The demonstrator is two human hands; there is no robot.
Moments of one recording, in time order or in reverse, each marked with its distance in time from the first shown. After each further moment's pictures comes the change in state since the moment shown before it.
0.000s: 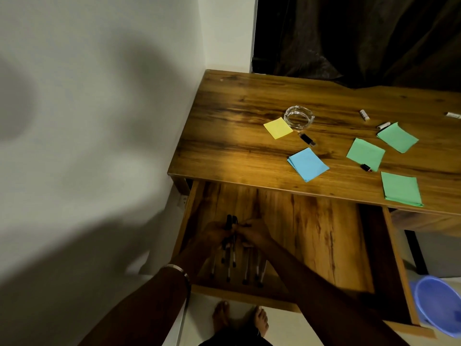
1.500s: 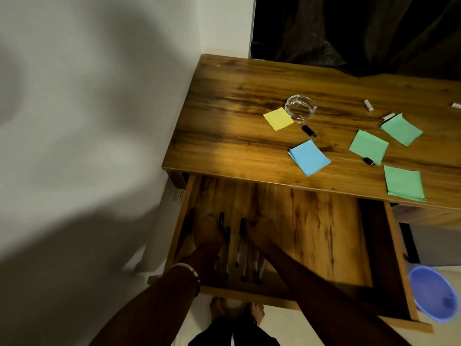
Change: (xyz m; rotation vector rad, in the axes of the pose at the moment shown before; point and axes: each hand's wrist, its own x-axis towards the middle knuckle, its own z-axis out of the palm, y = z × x) left_hand 0.008 -0.010 0.002 0.783 0.389 0.104; right_hand 0.020 0.038 -0.001 -0.310 0.245 -0.143
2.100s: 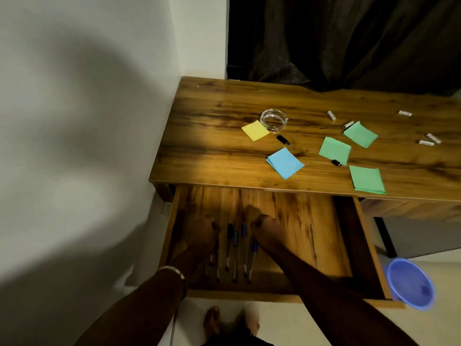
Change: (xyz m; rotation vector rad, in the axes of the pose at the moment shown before) left_hand -0.009 0.011 -0.015 -0.013 0.013 0.365; right_hand -0.025 -0.007 -0.063 -0.197 0.120 0.024
